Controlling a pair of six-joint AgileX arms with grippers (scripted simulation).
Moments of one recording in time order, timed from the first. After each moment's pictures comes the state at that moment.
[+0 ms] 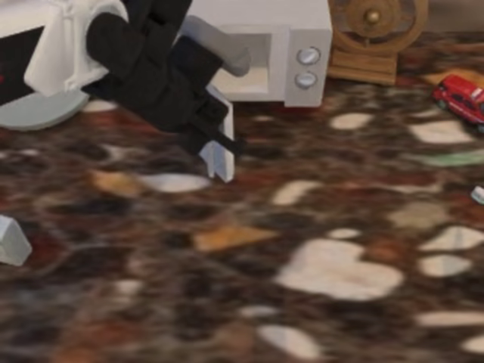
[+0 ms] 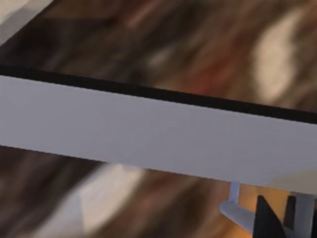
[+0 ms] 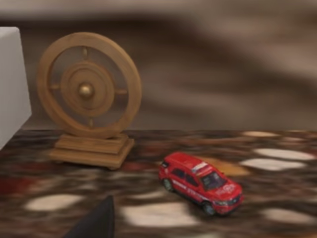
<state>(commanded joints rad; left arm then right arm) -0.50 1.76 1.38 -0.68 0.14 0.25 0.00 0.00 0.00 0.00 0.00 0.00</state>
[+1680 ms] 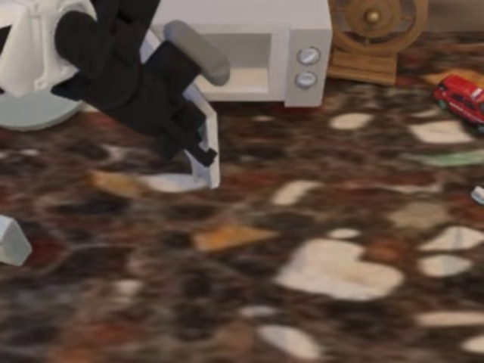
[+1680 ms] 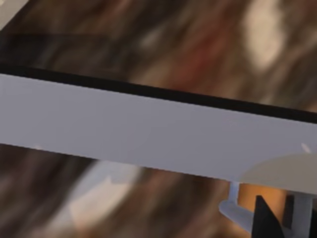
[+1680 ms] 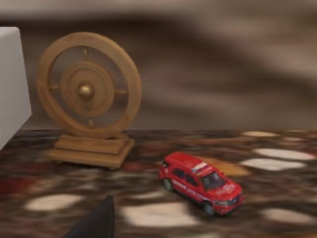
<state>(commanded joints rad) -0.44 1.72 1.34 -0.70 0.23 0.40 0.00 0.00 0.00 0.00 0.00 0.00</state>
